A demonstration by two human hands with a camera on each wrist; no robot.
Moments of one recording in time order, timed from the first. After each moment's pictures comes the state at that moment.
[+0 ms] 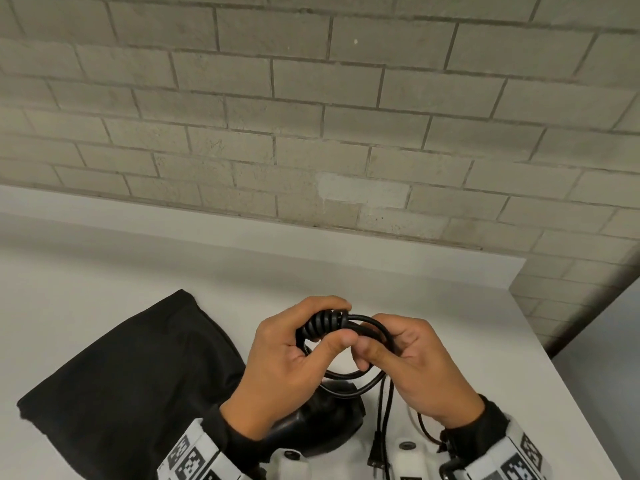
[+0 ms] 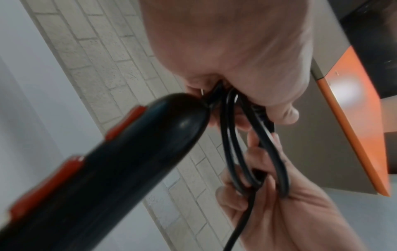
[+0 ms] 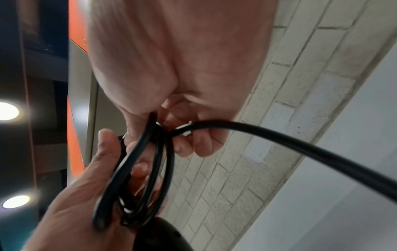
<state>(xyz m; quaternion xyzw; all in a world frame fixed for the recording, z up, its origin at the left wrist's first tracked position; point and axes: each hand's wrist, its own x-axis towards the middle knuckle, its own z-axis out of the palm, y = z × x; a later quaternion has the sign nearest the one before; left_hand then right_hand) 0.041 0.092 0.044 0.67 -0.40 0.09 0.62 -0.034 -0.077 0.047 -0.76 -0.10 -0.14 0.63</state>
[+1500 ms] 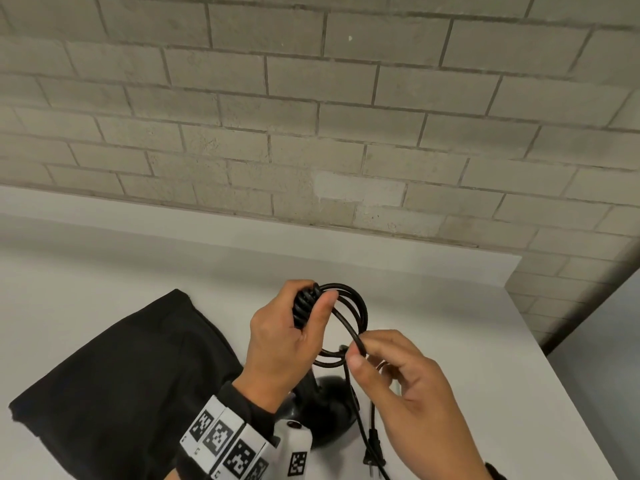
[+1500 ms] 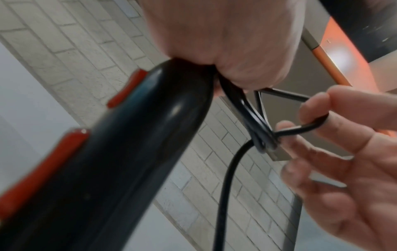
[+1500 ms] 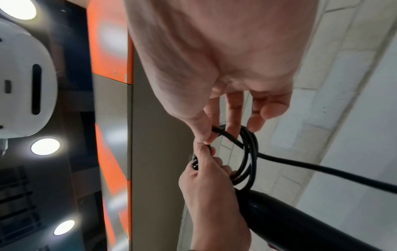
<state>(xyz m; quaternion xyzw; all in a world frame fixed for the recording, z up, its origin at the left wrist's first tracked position) 0.059 0.068 0.036 0.69 -0.34 0.28 0.57 -0.075 -0.037 0.056 -0.81 0.10 -0.19 0.54</state>
